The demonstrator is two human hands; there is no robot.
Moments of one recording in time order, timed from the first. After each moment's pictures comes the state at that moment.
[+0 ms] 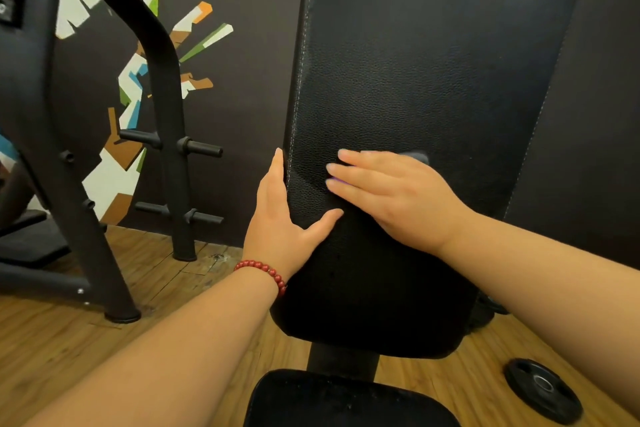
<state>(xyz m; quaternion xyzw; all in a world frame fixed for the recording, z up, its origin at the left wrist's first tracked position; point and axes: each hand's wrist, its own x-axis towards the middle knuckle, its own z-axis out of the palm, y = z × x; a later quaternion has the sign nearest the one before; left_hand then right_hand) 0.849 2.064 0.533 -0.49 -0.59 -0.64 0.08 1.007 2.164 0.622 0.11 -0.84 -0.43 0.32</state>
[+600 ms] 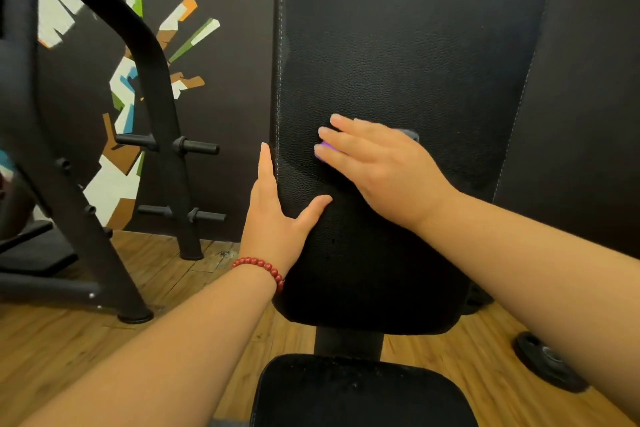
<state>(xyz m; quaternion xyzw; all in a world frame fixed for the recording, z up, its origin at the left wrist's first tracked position) 0.859 2.059 0.530 -0.47 -0.59 -0.66 0.04 0.999 2.161 0.616 0.06 -0.82 -0.41 0.40</state>
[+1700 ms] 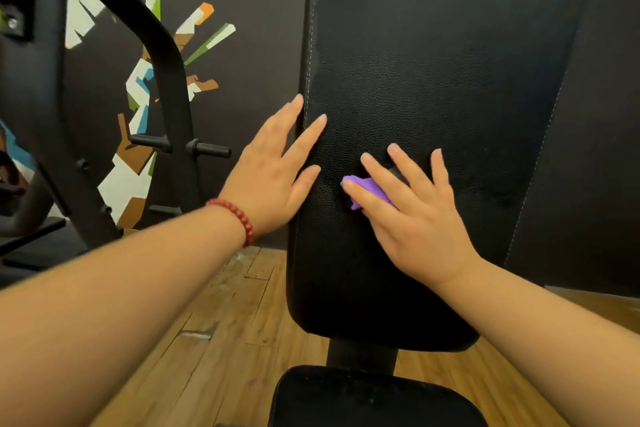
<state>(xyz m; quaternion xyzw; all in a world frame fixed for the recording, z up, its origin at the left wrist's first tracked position) 0.794 2.045 0.589 -0.62 -0.58 -0.34 0.40 1.007 2.152 0.568 -0.07 -0.79 -0.40 0.45</state>
